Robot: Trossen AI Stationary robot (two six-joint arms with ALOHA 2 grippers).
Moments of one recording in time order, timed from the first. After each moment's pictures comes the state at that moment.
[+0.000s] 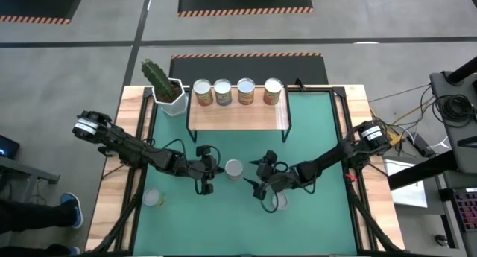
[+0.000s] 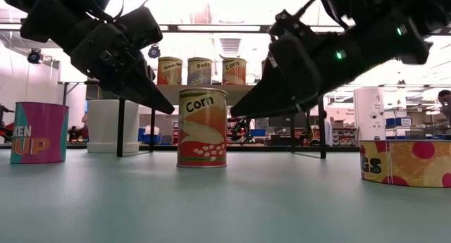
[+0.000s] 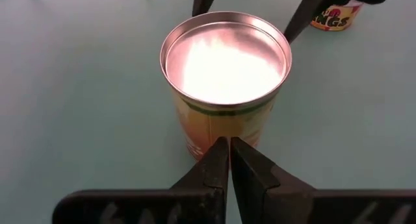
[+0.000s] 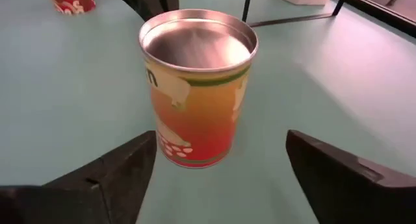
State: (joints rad) left arm -0.31 1.46 0.59 0.19 -0.36 -0.27; right arm 0.35 1.83 0.77 0.54 0.60 0.30
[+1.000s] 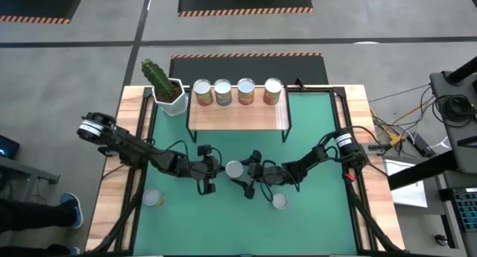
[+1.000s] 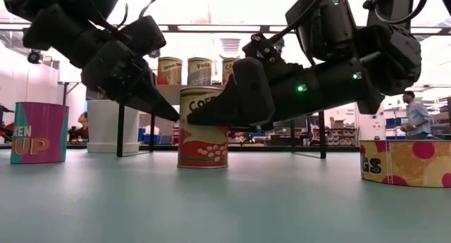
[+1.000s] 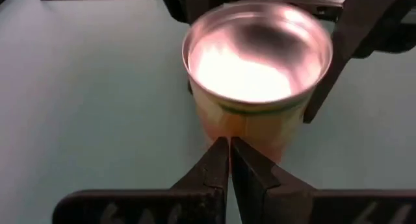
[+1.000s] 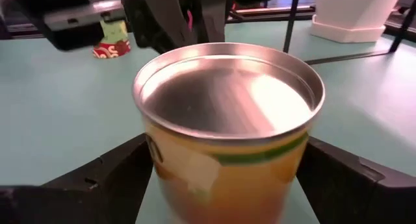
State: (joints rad) left arm -0.30 1.52 0.58 0.27 -0.41 -0.23; right arm 0.26 2.10 0.83 1.05 0.42 0.14
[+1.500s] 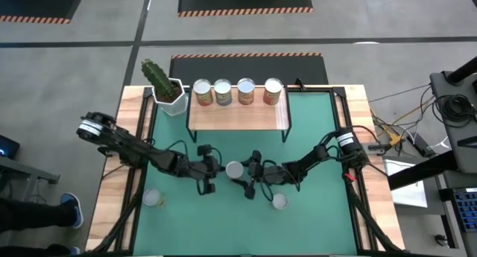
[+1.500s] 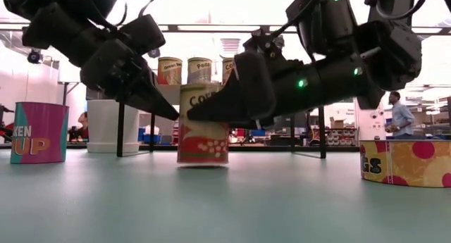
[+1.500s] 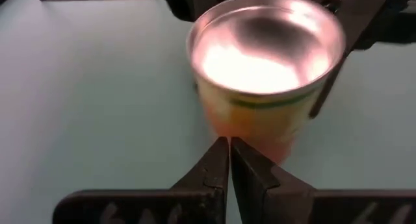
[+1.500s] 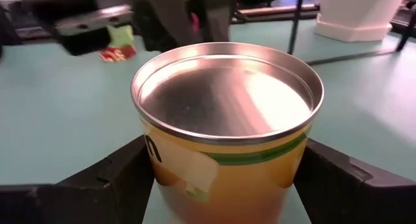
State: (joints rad) left arm -0.30 1.51 0.58 0.25 -0.41 -0.23; right arm 0.26 2.07 0.83 1.03 0.41 0.16
